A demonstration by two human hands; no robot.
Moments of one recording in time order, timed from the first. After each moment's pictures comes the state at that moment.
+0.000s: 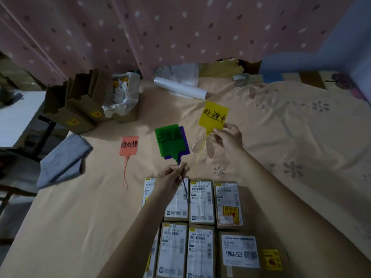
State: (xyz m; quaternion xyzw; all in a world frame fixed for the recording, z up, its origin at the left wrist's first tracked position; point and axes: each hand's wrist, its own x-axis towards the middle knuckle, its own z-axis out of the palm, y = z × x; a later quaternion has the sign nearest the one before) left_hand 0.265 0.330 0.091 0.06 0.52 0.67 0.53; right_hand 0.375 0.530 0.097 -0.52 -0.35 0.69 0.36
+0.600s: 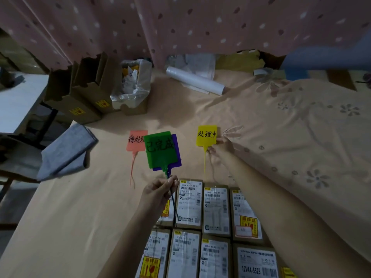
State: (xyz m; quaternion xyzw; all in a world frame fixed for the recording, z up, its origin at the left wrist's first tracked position) left_hand 0.214 0.276 0.080 0.01 0.55 0.67 0.50; right_hand 0.294 0.536 -0.016 -0.63 -0.46 0.60 0.18
